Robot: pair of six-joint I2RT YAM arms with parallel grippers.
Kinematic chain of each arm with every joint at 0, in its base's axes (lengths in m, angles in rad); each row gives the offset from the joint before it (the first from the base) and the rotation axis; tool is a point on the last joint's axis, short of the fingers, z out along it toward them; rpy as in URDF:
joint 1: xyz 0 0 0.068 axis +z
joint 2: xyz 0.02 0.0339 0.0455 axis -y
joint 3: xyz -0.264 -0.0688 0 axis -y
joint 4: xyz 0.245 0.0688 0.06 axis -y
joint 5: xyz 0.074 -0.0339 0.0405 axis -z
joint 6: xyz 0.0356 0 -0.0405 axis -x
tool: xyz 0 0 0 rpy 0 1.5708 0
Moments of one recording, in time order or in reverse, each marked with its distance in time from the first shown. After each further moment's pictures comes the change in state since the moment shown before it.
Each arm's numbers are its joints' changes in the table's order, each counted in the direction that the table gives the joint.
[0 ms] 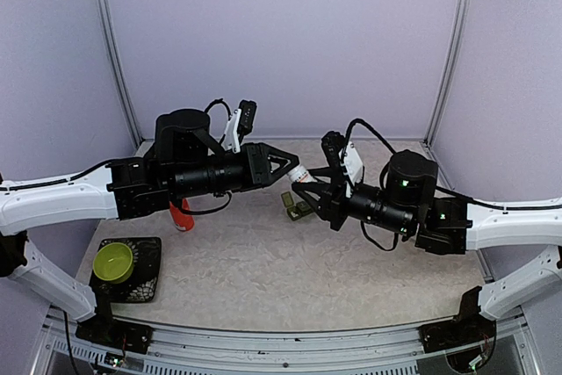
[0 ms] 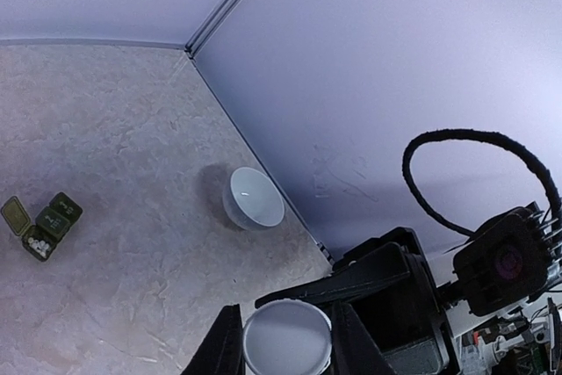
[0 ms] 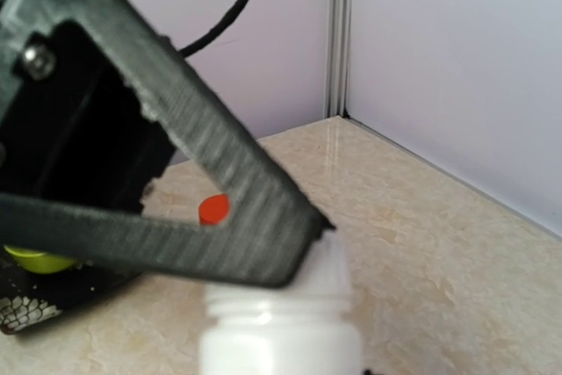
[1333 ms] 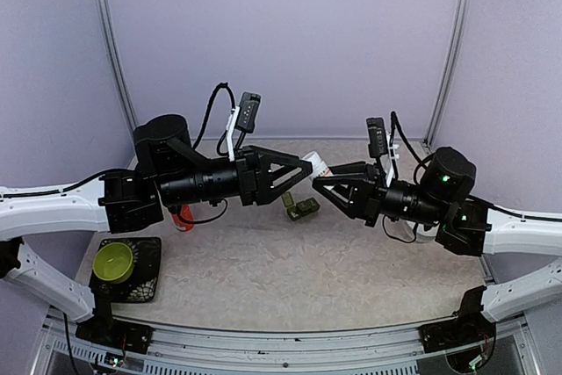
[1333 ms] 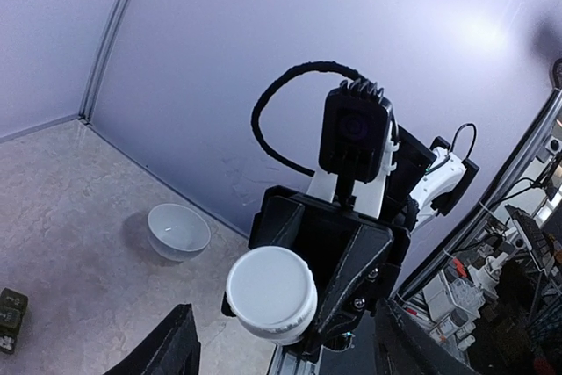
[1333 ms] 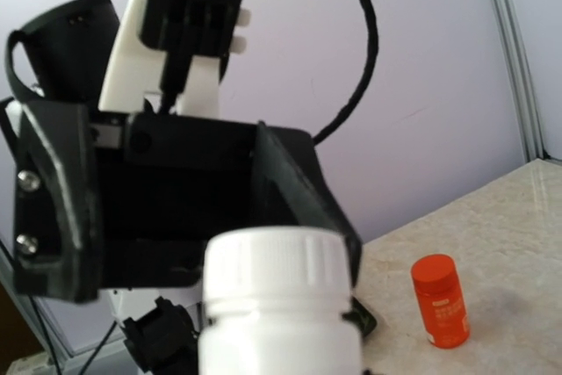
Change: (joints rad) left arm -0.062 0.060 -0.082 0.244 0.180 -0.247; right arm -0.125 0.158 -0.116 0.179 -0.433 -0.380
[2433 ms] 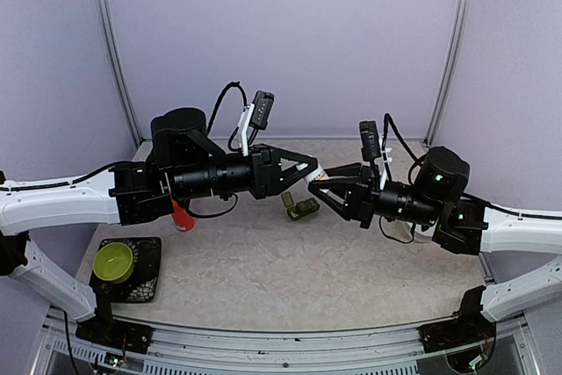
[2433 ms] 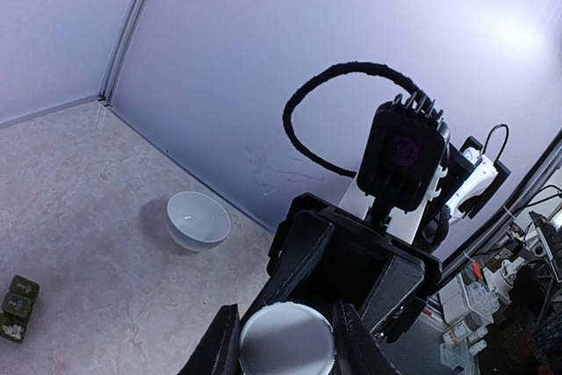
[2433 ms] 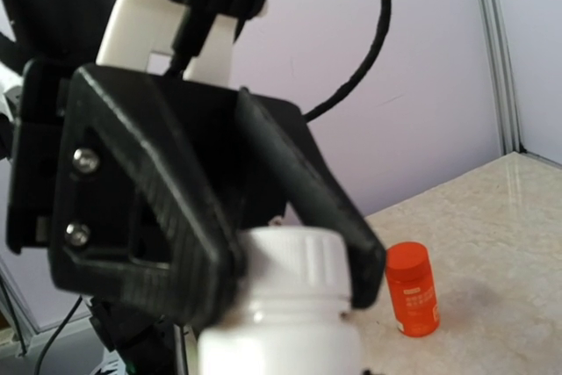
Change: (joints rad) left arm 0.009 -0.071 0.085 -0.090 -0.036 0.006; right arm 0.000 -0.028 0.011 -0.037 0.018 0.073
